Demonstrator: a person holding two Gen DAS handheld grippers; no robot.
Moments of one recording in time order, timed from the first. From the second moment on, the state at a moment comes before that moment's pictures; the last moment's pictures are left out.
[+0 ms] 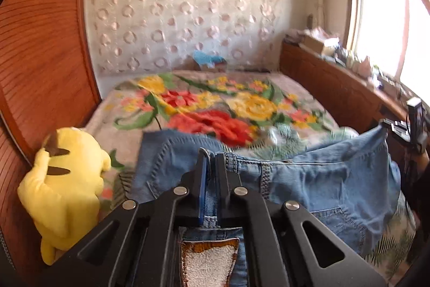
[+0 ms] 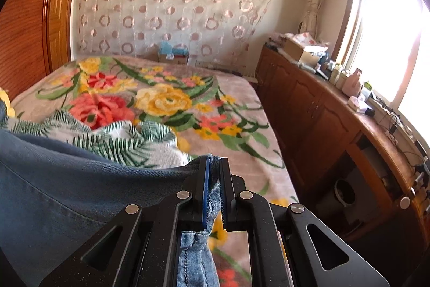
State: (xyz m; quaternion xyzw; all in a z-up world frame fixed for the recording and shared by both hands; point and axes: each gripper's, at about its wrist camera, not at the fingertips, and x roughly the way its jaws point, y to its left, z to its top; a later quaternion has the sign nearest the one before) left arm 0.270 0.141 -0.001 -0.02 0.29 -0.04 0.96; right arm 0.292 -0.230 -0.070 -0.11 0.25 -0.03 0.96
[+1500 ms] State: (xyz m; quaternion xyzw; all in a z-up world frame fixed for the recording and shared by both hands) left arm 0.235 0.066 -0.043 0.03 0.33 -0.08 0.94; right arm 0.215 -0.260 -0.078 -0.04 0.31 0.03 0.95
